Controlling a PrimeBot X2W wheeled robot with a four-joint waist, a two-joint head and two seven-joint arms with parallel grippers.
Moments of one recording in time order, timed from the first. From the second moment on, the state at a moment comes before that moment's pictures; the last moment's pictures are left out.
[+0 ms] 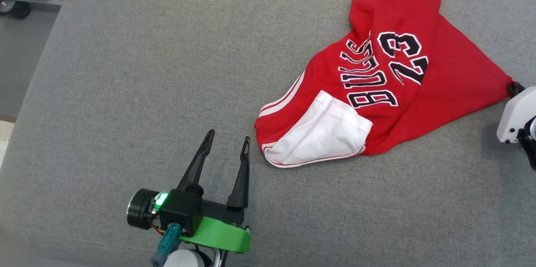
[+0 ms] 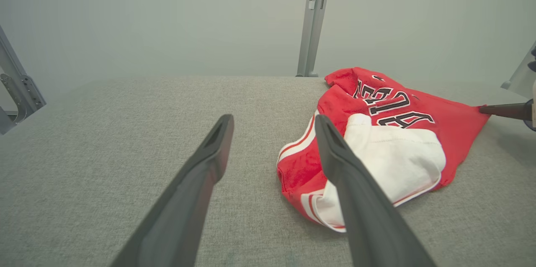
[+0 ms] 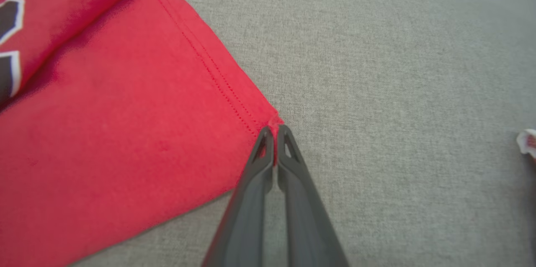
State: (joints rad) left arm -0.11 0.05 -0.43 0.05 -0.19 0.06 -0.26; right arm -0.90 -0.53 0.76 1.24 0.90 0.13 -0.13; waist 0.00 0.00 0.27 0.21
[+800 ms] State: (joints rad) left arm -0.37 0.05 -0.59 0.43 -0.17 -0.08 -0.25; right arm -0.61 -0.55 0.71 1.08 1.00 0.13 -0.23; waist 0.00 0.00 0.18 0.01
